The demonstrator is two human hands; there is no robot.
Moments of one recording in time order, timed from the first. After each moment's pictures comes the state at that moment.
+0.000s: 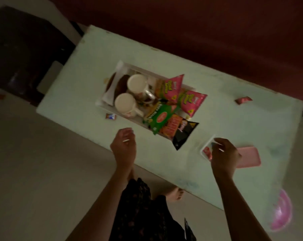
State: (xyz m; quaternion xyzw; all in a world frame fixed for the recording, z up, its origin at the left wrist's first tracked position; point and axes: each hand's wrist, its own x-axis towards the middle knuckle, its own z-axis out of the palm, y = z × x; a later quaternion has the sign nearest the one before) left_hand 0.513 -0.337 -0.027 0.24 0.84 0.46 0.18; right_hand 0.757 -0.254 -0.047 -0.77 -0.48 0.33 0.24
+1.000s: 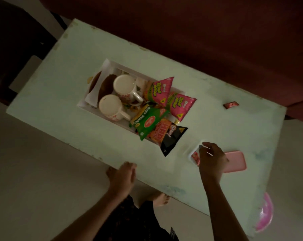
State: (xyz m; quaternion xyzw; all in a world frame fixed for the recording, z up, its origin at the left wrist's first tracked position) left_hand 0.538 -0.395 -0.101 0.52 0.78 0.10 0.34; right_hand 0.754 -0.248 -0.057 -0.78 -0.48 0.31 0.26
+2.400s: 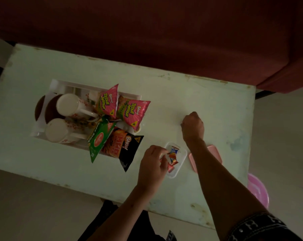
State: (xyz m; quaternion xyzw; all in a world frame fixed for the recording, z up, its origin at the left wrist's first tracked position) left_hand 0.705 -0.247 -0.072 0.57 0.72 0.23 0.31; right_hand 0.819 -0.105 -0.123 -0.73 -0.65 0.23 0.00
